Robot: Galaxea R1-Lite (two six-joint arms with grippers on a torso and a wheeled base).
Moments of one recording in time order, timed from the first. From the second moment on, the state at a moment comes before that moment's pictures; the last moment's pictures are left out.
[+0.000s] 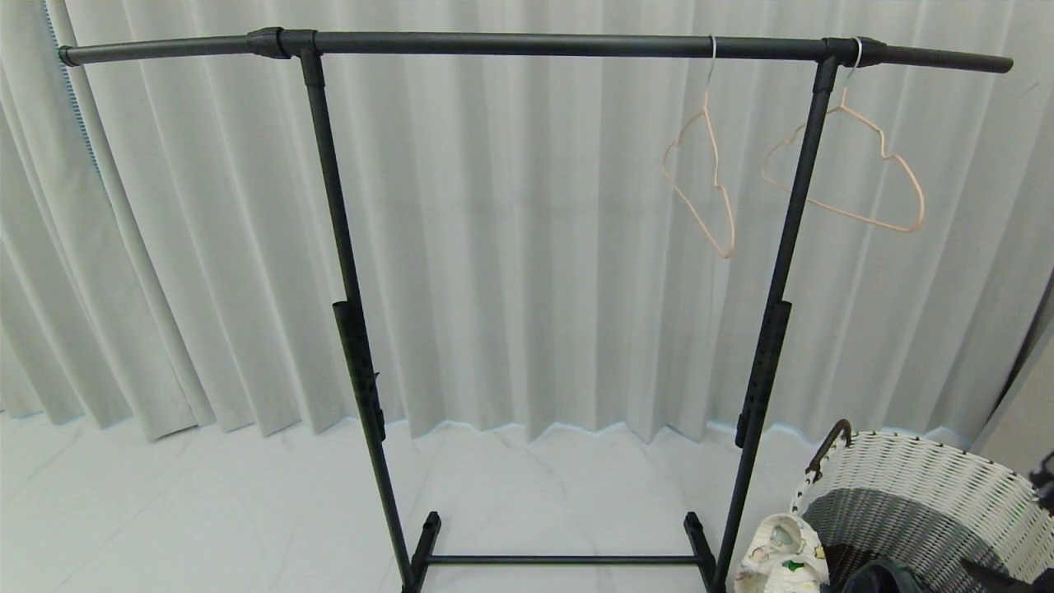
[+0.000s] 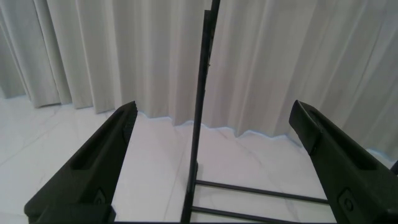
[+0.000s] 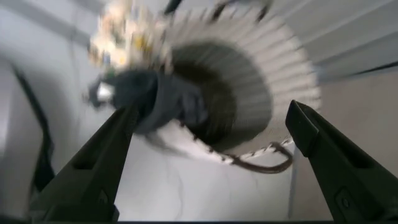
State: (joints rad) left arm 0.01 0.00 0.00 0.00 0.06 -0.05; right arm -0.07 1.06 -0.34 -0.04 0.10 -0.61
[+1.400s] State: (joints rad) left arm 0.01 0.00 0.00 0.00 0.06 -0.04; right arm -0.12 1.99 -0.35 -0.55 -0.01 -0.67
